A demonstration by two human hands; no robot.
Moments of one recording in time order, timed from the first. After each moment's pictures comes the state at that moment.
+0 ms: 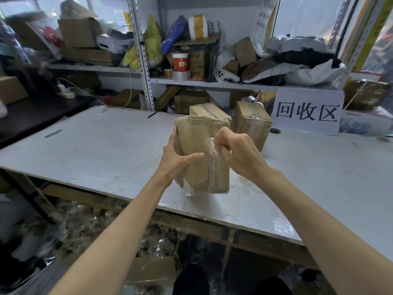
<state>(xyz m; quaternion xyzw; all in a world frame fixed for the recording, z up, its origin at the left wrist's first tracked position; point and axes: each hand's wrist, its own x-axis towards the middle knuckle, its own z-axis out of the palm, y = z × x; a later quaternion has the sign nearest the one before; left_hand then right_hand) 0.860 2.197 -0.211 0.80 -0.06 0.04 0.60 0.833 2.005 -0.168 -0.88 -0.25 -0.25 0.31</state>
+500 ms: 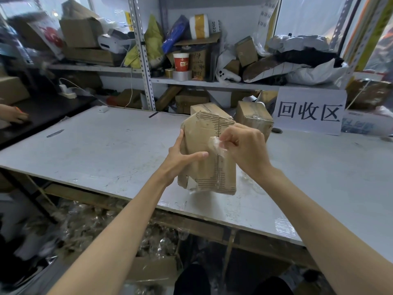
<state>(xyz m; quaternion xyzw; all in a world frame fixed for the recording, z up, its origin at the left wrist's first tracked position) 0.861 2.195 -0.206 0.79 -0.08 -0.04 0.61 0.834 2.001 -0.165 -0.85 -0.21 -0.36 0.31</state>
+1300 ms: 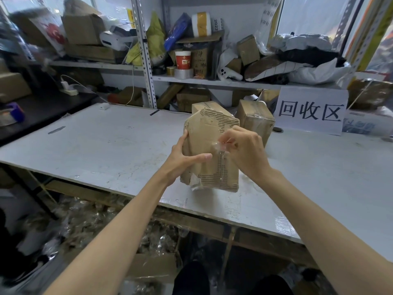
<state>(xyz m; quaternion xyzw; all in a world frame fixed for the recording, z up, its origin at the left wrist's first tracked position) 0.856 2.197 -0.212 0.80 -0.08 -0.05 0.60 0.833 2.003 -0.173 -0.87 -0.21 -0.35 0.29</state>
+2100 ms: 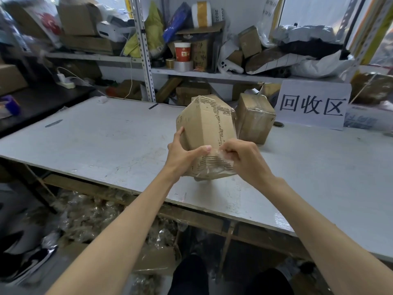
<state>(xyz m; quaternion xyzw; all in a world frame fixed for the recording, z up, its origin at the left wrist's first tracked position) 0.855 2.183 -0.223 0.77 -0.03 0.02 0.64 0.823 1.992 -0.202 -0.88 -0.26 -0.24 0.32</state>
